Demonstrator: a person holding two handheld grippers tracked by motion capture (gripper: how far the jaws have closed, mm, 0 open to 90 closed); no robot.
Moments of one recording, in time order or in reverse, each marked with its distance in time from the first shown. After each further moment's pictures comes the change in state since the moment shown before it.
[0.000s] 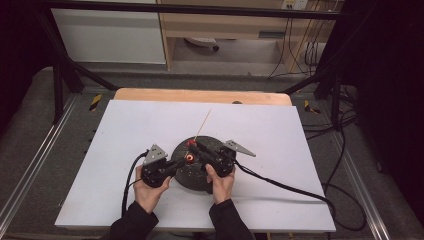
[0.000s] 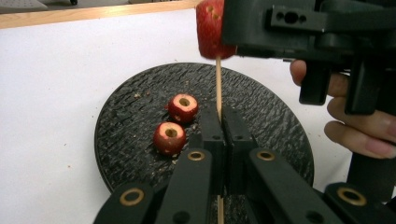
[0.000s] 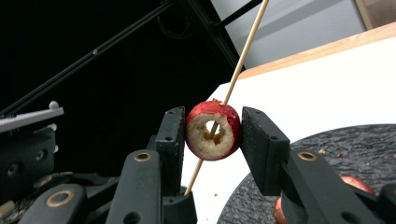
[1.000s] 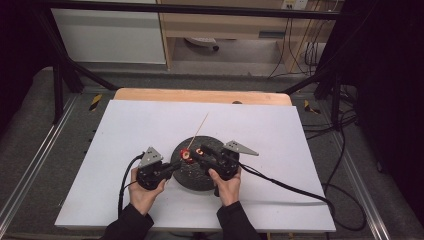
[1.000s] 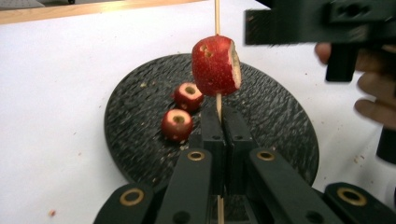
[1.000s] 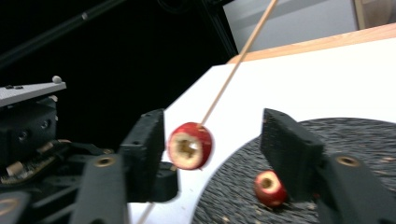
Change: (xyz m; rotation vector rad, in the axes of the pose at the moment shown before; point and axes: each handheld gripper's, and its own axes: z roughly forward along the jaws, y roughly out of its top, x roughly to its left) left arm 0.010 -0.012 -0.011 0.016 -0.009 0.018; right arm 0.006 0.009 -0.016 0.108 -0.041 -0.121
